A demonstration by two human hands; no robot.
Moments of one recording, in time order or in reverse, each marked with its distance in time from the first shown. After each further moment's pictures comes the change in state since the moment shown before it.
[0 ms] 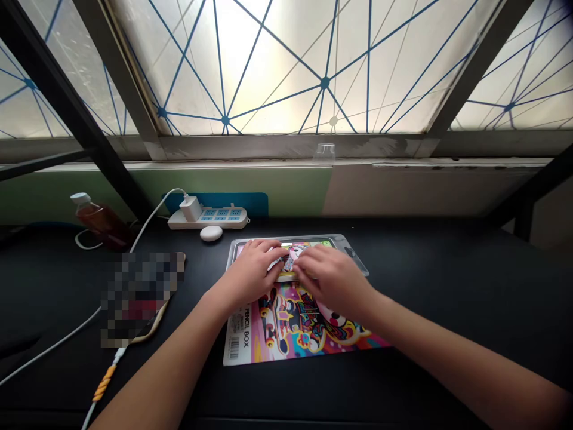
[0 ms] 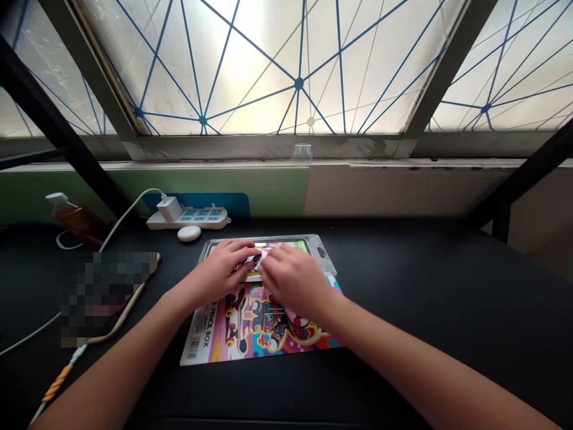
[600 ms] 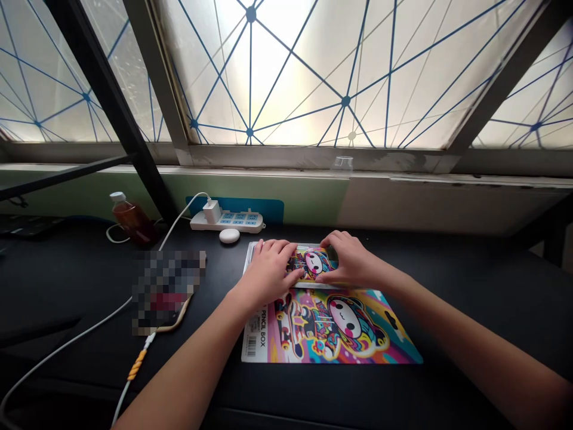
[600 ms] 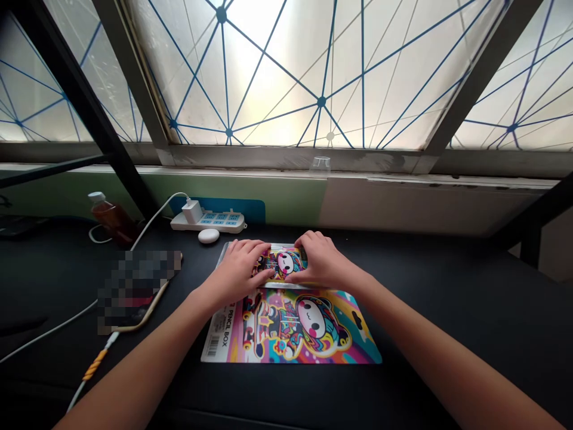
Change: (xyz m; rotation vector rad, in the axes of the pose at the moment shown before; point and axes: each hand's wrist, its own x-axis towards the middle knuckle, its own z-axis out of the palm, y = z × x) left_hand -0.002 0.003 -0.005 0.085 0.027 -0.164; right_hand 0.023 0.067 0.002 0.015 -0.209 0.206
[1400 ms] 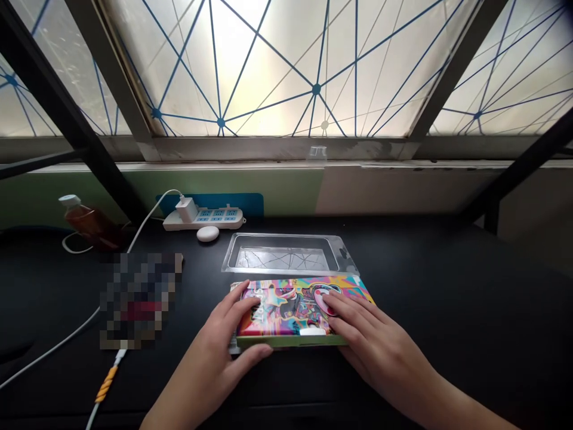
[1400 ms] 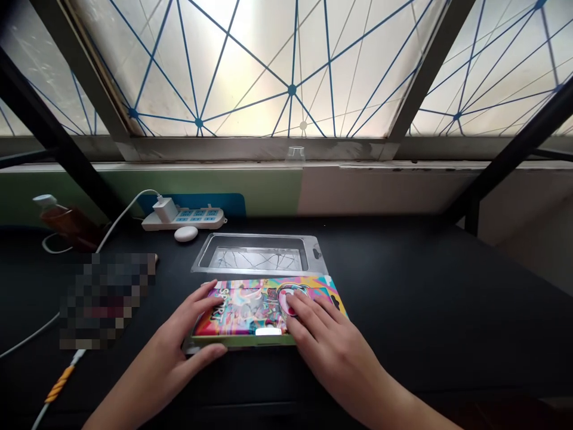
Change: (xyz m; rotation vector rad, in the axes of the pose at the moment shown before) left_hand -0.133 0.006 -0.001 -0.305 -0.029 -0.128; right_hand -0.152 -0.078 0.005 -0.148 0.306 -0.306
